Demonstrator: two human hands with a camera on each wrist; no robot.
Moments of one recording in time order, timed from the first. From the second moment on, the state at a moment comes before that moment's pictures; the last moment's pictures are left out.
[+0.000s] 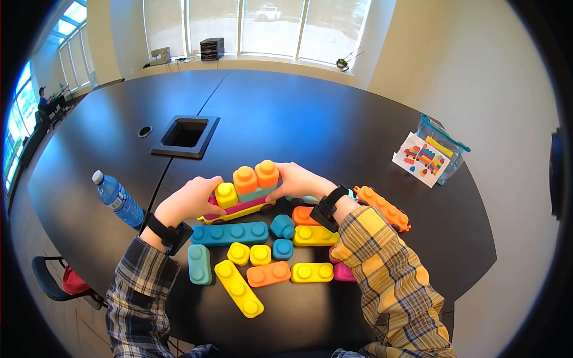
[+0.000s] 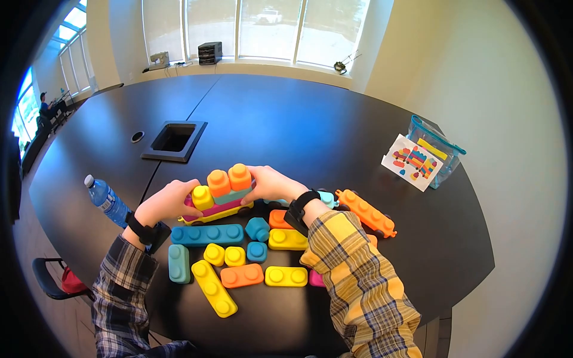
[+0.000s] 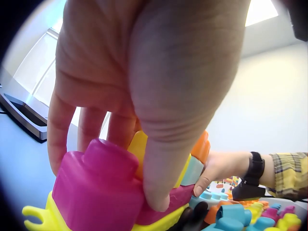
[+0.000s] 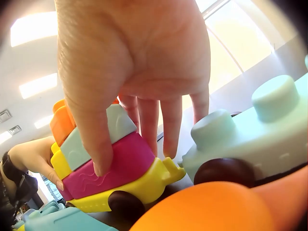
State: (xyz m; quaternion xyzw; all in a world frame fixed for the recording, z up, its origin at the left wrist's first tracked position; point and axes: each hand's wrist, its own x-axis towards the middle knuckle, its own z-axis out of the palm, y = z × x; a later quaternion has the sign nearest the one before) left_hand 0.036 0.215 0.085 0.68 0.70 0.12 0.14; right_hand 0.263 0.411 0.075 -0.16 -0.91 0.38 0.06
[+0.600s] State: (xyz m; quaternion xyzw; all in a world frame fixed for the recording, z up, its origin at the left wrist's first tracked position) left_hand 0.057 0.195 0.095 0.68 0.68 0.25 0.11; right_hand 0.353 0.436 0.101 -0.33 -0.94 0.11 -0.05
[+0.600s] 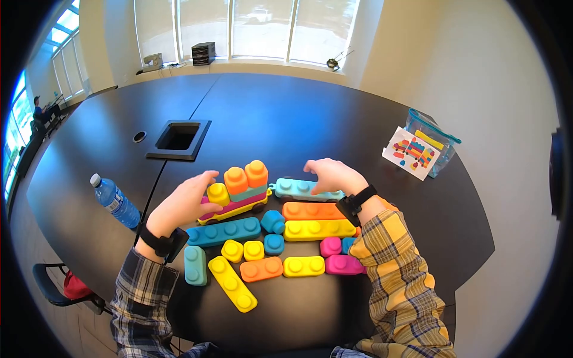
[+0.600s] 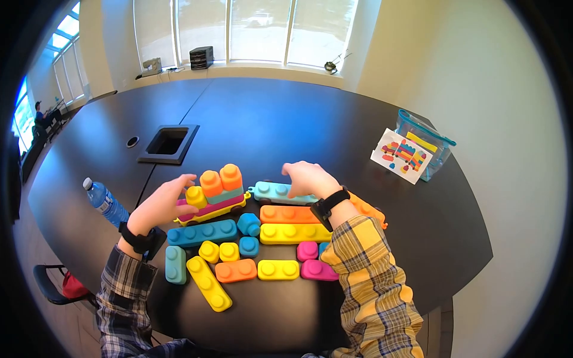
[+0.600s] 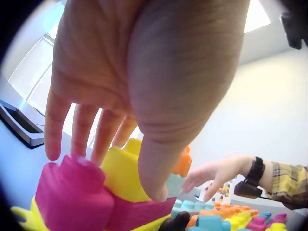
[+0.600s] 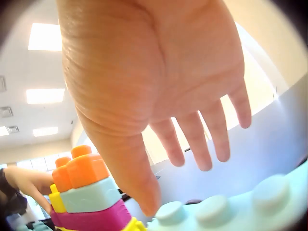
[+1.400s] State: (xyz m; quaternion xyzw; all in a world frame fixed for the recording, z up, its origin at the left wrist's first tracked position) left_hand 0.135 0.145 0.132 0.71 0.66 0.25 -0.05; right_hand 0.452 0.350 0.148 -0.22 -0.95 0.15 0.19
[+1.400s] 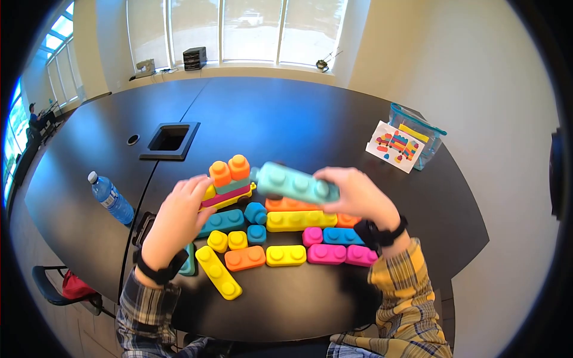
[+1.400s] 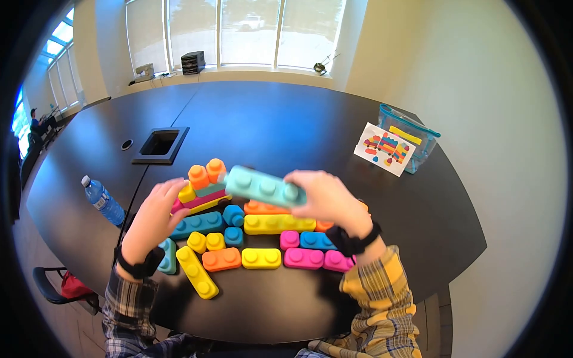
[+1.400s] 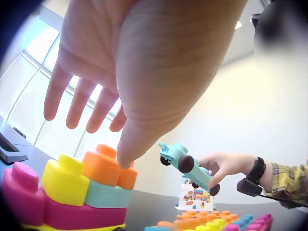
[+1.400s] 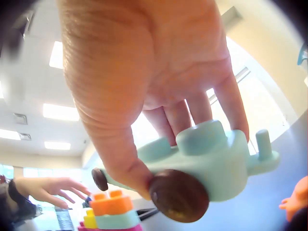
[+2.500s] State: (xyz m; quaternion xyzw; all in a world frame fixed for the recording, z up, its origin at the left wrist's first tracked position) left_hand 0.245 0.086 0.064 0.73 0.61 0.22 0.20; right_hand 0.532 0.205 0.075 -0.31 -0.92 0.20 0.15
